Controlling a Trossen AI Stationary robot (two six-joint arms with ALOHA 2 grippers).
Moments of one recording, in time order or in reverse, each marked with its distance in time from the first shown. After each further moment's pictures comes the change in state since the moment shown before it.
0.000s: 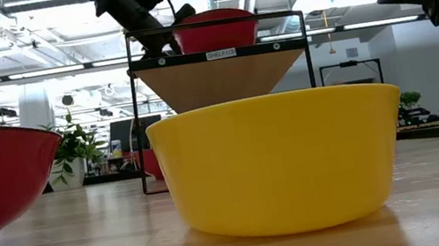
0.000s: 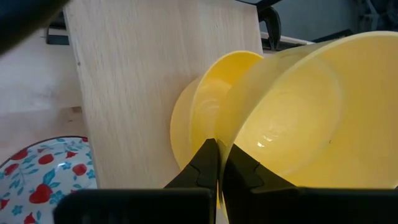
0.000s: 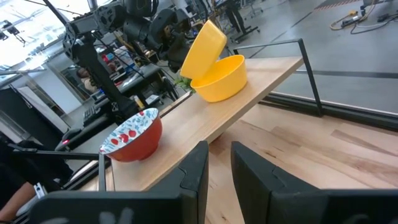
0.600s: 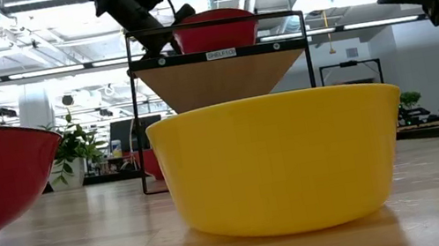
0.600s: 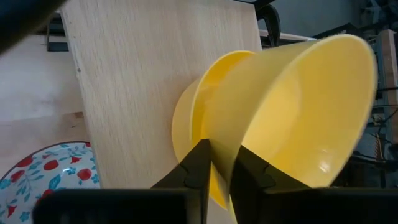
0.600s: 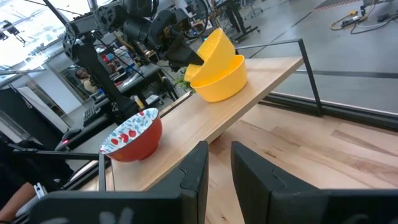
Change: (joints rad) left arm 0.000 0.000 0.000 0.000 0.000 0.039; right arm 0.000 0.000 0.000 0.000 0.000 0.000
